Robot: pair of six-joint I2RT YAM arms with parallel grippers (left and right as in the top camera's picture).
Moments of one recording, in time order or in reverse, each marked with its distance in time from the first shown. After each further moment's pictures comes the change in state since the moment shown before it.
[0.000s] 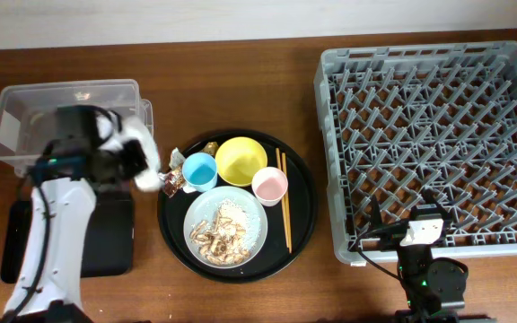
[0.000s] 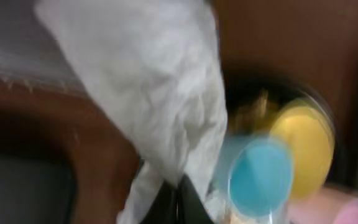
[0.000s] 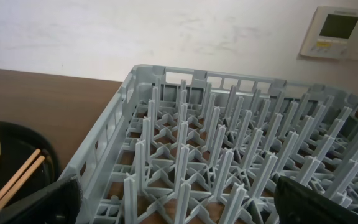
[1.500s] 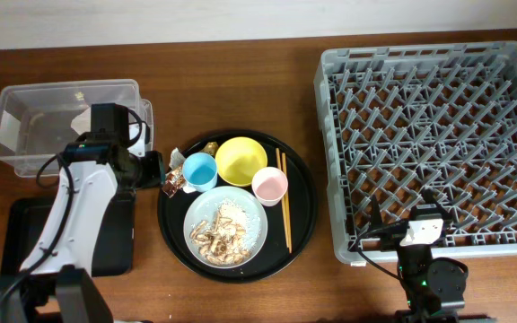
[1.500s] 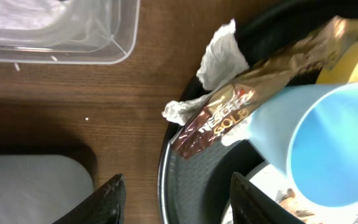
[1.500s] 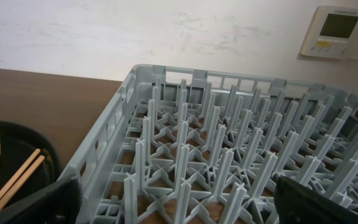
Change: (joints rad) left arm -0.112 0.121 0.011 -0.095 -0.164 0.203; right arm 0.000 0.001 0.000 0.000 0.000 0.000
